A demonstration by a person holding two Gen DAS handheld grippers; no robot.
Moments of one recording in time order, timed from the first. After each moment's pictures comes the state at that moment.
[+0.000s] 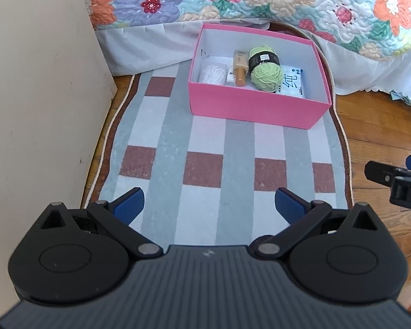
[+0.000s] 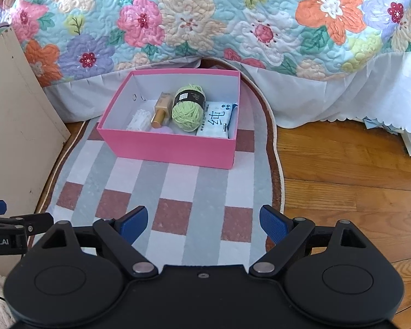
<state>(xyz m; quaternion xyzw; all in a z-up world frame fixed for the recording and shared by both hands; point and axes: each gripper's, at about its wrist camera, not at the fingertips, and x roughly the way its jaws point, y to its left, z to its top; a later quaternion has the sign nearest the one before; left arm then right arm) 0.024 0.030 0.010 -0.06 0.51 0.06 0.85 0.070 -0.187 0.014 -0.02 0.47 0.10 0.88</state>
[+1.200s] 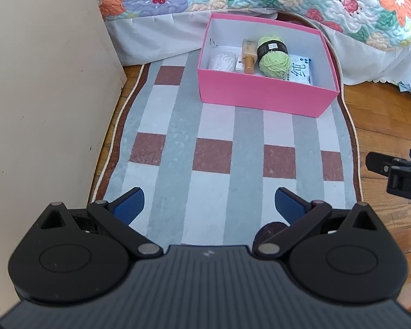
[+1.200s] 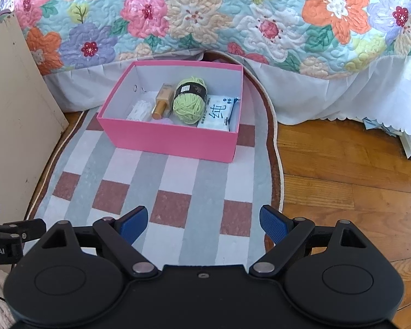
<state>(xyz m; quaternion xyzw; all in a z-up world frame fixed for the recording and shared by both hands) 0.012 0.029 0.008 -0.05 0.53 0.08 0.84 0.069 -0.183 0.007 -0.04 0.48 0.10 0.87</state>
